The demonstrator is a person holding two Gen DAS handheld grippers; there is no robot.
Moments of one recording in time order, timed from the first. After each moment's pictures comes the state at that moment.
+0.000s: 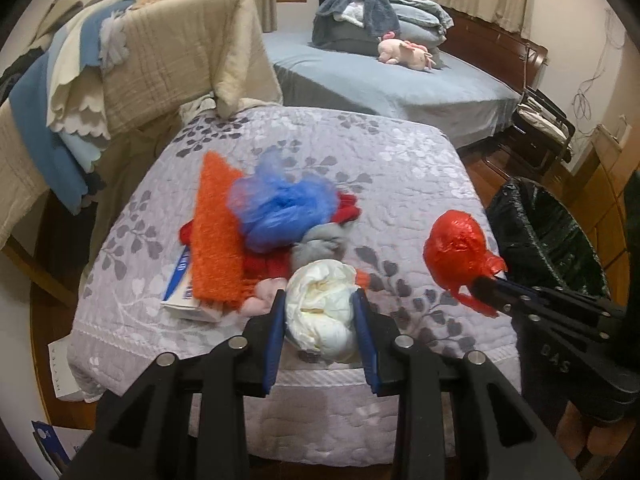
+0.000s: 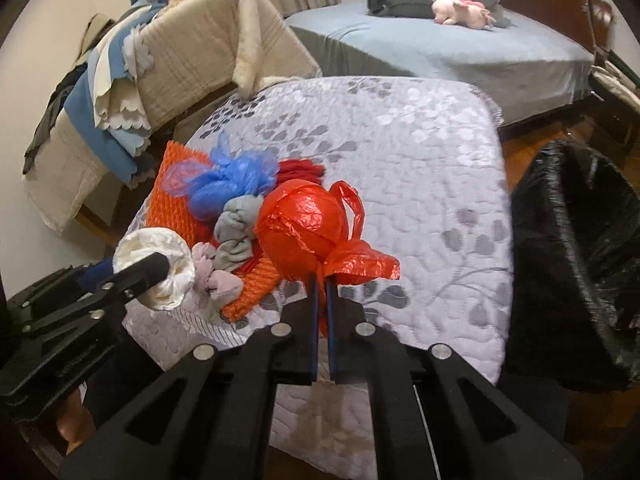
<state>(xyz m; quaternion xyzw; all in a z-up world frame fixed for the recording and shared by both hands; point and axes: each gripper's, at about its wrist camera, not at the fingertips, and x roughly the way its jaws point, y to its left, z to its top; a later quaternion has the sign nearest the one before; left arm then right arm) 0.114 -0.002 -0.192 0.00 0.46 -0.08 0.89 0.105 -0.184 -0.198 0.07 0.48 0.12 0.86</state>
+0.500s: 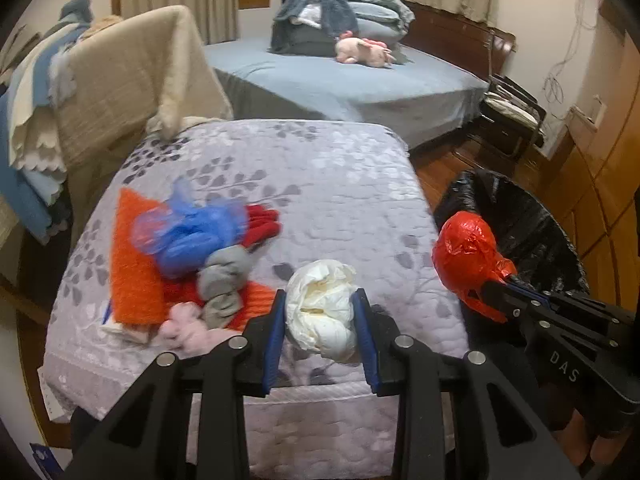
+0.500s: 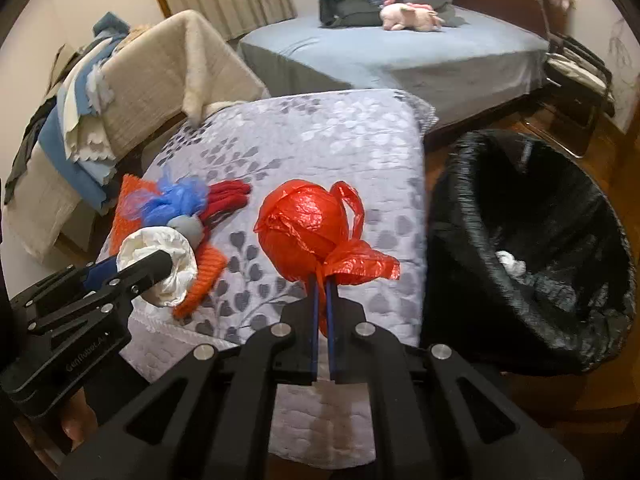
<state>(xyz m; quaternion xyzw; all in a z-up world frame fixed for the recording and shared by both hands) 0.118 -0.081 -0.183 0.02 0.45 -0.13 0.88 0.085 -0.258 -0.185 0.08 0.47 0.05 0.88</state>
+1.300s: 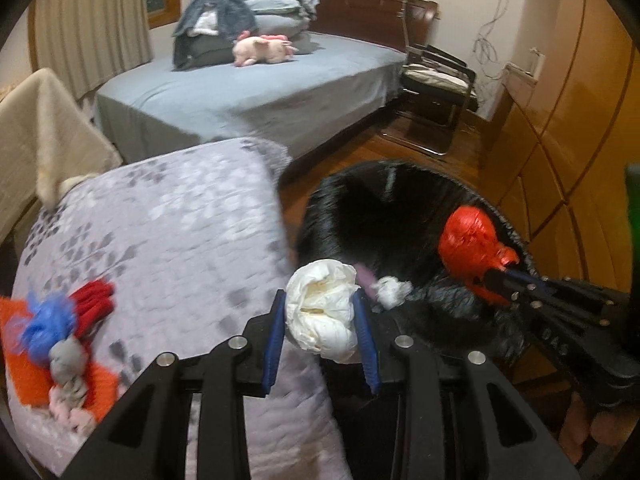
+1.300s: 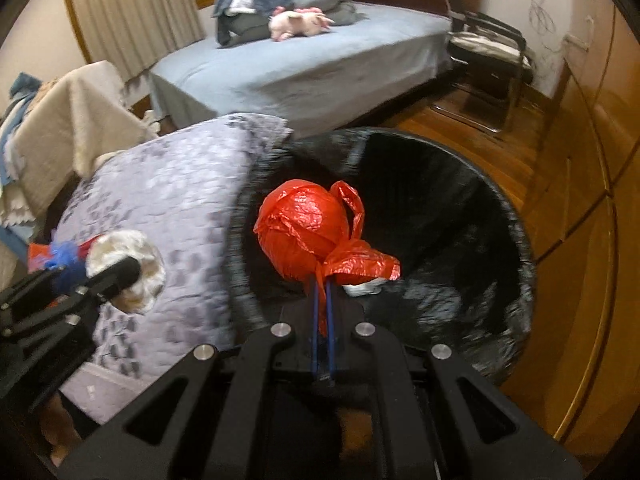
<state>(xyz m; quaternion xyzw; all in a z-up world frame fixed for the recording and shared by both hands) 0.150 -0.273 -0.189 0.07 0.44 -0.24 0.86 0.091 -0.450 -0.200 0.10 0.48 -0.09 0.87</state>
